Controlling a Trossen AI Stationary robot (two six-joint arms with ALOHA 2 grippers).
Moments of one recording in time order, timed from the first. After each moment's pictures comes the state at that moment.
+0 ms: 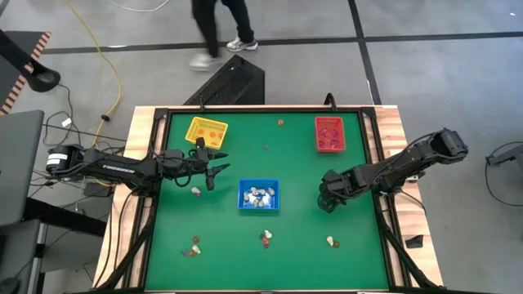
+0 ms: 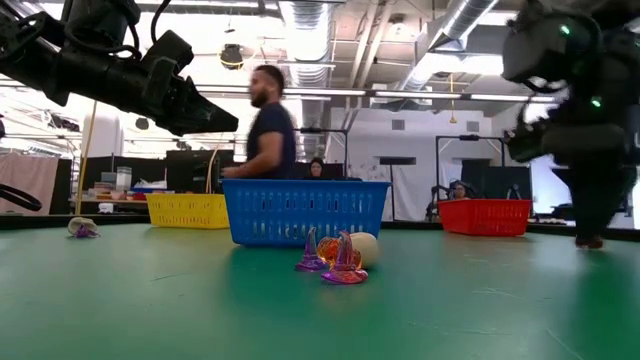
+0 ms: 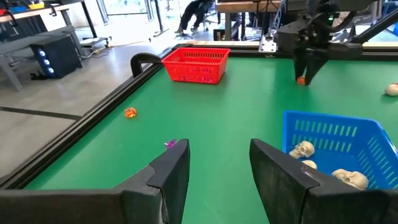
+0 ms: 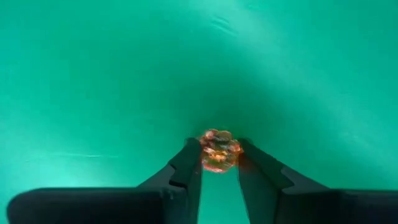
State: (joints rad) left arm 0.12 1.00 0.20 0.69 -0.20 0.04; right arm 0.24 1.26 0.56 -0.68 0.07 1.07
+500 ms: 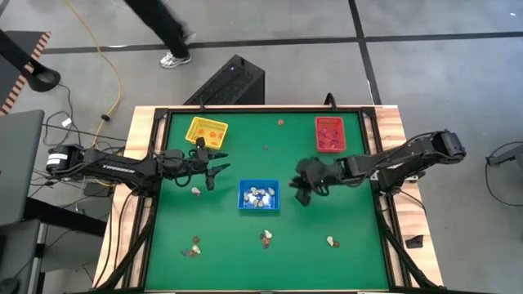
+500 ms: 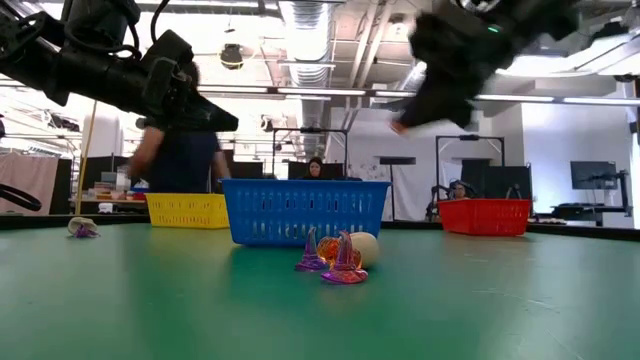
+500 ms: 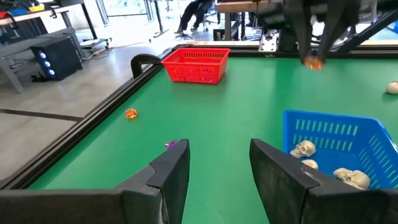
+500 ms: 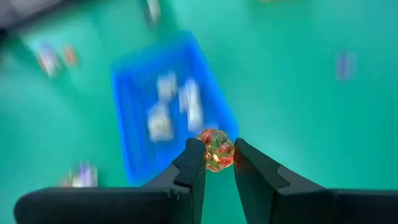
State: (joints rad) left arm 0.12 1.00 0.20 0.70 -0.20 0.06; right arm 0.12 1.27 0.76 -0.22 0.20 0.54
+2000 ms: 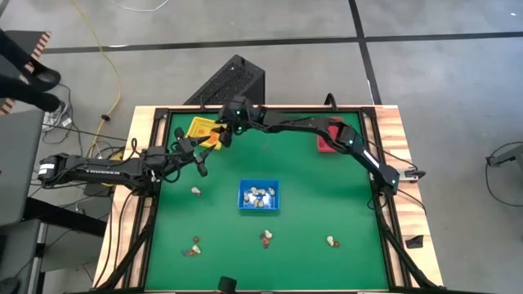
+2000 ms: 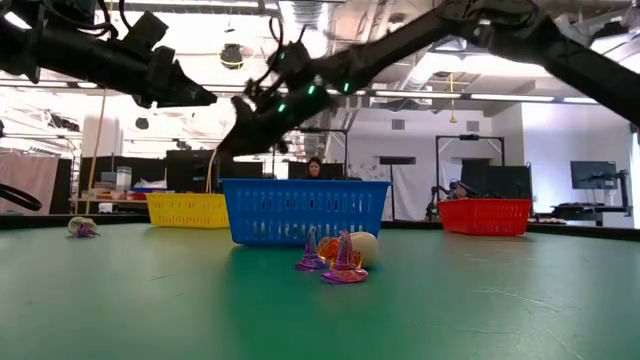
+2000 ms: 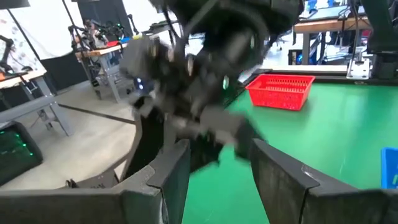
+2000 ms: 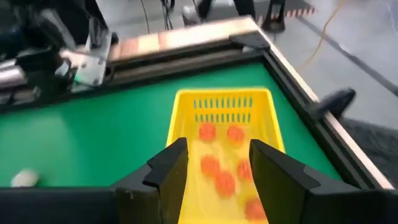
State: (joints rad) left arm 0.12 0.67 0.20 0.49 -0.53 0.17; right arm -0.36 2.37 2.05 -0.05 -0.19 0.03
